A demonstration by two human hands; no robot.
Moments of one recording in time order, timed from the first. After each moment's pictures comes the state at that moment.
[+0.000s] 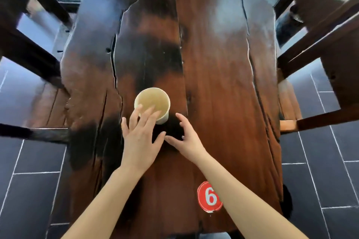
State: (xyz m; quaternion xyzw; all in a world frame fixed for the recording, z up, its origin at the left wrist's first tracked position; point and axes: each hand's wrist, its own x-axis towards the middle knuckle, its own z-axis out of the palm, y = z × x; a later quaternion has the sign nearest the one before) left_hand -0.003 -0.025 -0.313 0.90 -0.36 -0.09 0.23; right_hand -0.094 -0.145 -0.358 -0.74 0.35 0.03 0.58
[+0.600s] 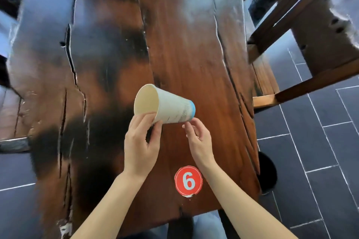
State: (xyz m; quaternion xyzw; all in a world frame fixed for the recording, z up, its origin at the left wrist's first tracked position) left_hand -0.076 -0.076 -0.313 0.80 -0.38 -0.11 0.46; right_hand -0.185 -0.171 -0.372 -0.61 0.47 -0.20 0.60
